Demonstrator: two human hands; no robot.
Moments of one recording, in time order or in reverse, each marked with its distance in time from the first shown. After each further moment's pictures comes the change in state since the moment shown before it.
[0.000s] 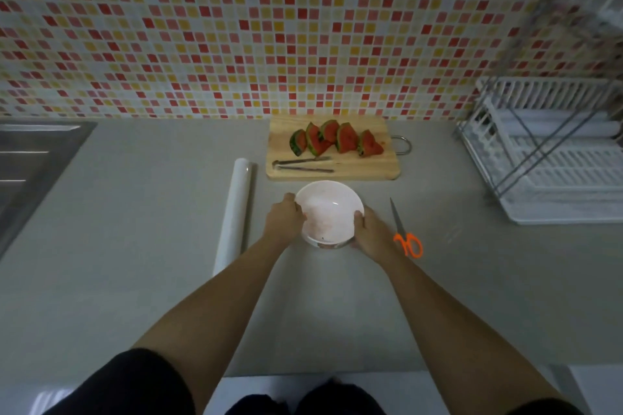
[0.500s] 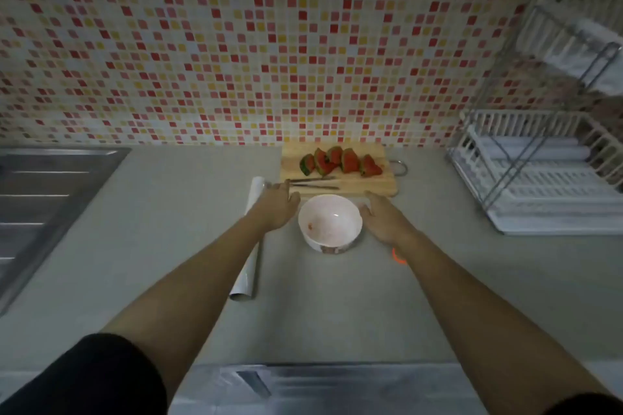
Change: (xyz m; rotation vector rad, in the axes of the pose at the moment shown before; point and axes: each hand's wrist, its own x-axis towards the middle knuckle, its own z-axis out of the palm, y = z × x) left_hand -0.030 0.003 -0.082 0.153 0.010 0.233; right_hand -0.024 -0.042 -0.046 -0.374 -0.062 -0.196
